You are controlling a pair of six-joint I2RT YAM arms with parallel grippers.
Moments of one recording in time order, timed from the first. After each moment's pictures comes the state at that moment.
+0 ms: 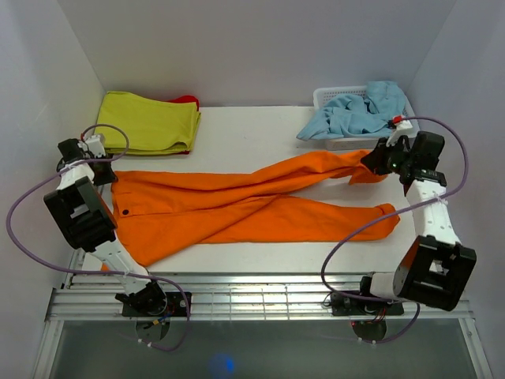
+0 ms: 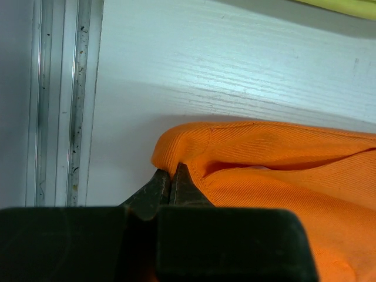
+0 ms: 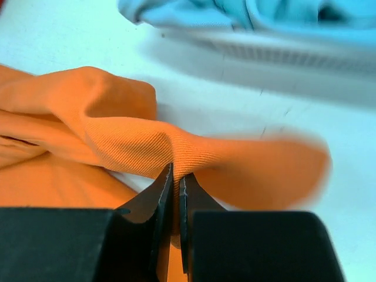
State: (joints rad) left arm 0.56 1.88 1.34 -0.40 0.34 0.25; right arm -0.29 1.37 0.99 -0.25 -0.72 -0.11
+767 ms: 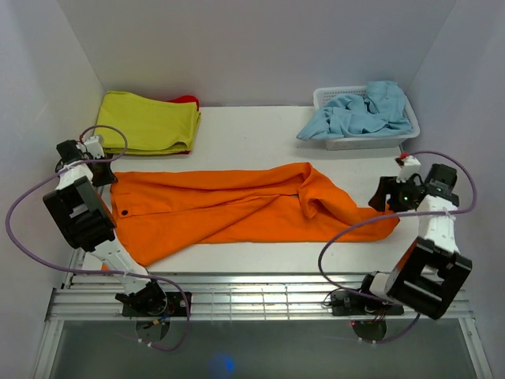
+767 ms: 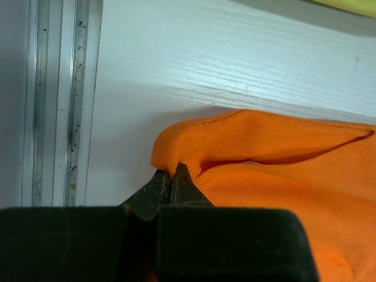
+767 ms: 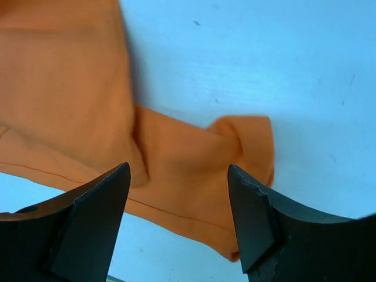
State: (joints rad) left arm 0.56 1.89 1.34 -0.41 0.38 0.25; right arm -0.43 1.22 0.85 -0.61 -0.60 -0.47
